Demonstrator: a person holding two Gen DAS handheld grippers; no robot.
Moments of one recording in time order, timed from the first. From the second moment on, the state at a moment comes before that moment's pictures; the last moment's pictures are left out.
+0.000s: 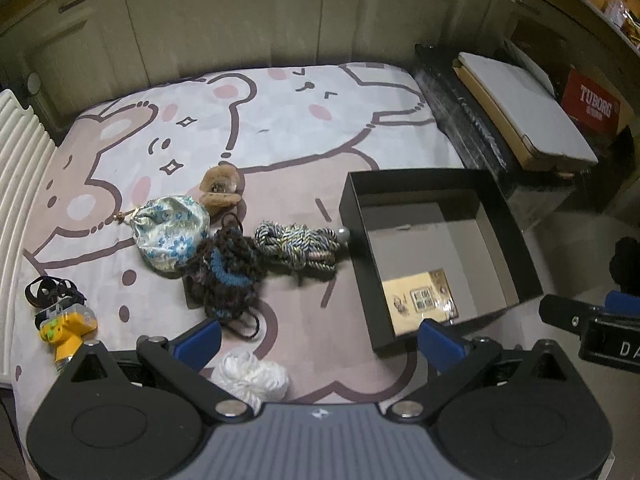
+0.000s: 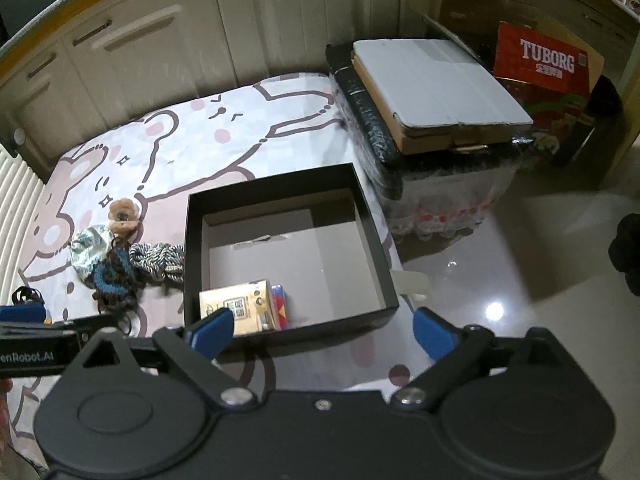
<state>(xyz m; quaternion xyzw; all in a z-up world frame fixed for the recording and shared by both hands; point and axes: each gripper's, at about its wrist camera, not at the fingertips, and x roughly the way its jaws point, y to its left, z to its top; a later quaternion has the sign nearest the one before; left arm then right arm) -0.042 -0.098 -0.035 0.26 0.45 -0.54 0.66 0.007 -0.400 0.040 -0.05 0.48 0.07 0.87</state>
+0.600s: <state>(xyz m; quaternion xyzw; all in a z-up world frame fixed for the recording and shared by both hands) -0.017 -0.077 -0.037 0.26 0.45 -0.53 0.67 -0.004 -0.399 0.038 -0.07 0.47 0.08 0.88</state>
